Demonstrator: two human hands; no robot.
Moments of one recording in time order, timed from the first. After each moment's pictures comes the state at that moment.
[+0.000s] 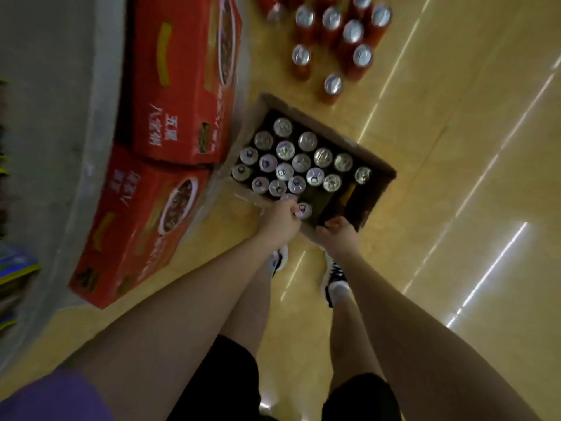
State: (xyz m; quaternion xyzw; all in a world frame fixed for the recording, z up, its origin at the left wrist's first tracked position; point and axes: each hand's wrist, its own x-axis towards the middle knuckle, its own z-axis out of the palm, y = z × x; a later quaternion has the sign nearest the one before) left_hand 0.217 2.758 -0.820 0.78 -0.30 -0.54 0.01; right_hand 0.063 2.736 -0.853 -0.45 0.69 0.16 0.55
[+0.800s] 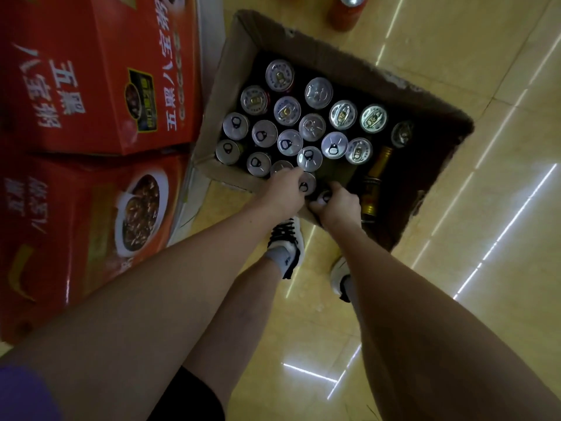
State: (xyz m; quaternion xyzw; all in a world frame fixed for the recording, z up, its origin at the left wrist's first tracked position) left_hand 0.252 2.765 -0.992 0.72 -0.46 -0.51 -0.10; right_hand 0.112 2.761 -1.016 -0.50 0.68 0.18 0.50
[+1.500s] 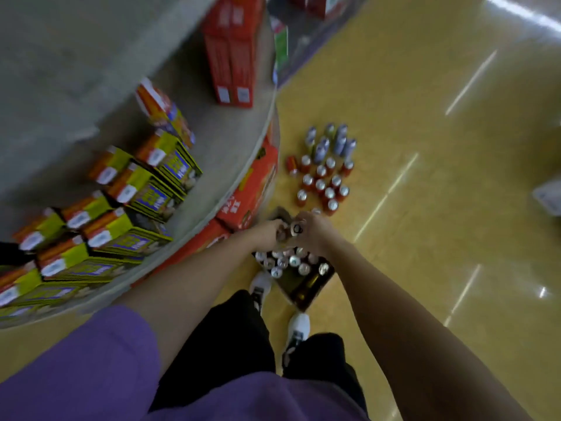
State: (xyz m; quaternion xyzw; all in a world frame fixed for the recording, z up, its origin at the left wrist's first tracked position) left_hand 0.246 2.732 -0.468 0.76 -0.43 -0.49 0.01; right_hand 0.109 2.639 -0.435 -0.82 0.36 0.14 0.41
